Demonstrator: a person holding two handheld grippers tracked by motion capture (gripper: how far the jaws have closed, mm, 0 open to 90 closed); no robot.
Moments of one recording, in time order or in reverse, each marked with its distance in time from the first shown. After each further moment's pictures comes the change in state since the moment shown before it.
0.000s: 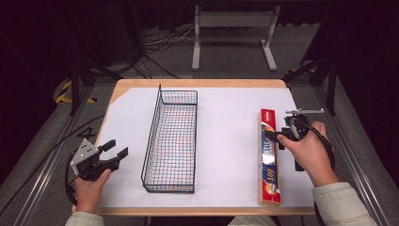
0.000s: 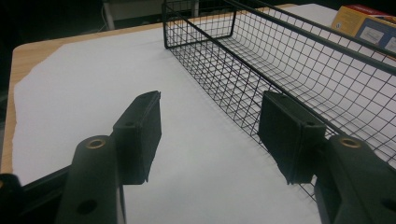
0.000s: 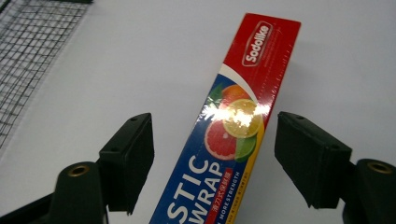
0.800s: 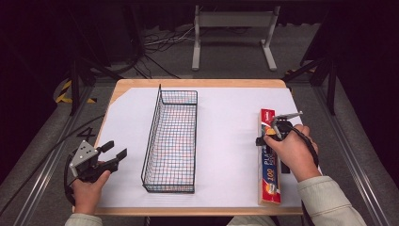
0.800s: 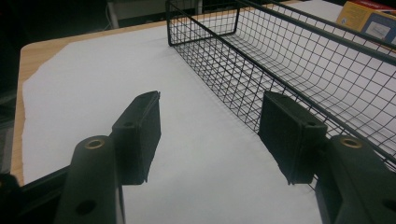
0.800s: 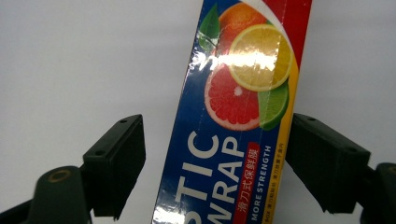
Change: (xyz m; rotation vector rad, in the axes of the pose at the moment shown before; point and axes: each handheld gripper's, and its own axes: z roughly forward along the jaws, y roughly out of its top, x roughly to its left) left arm -0.001 -0.002 -0.003 0.010 0.017 0.010; right arm 0.015 -0.008 0.047 0.240 -0.110 0.144
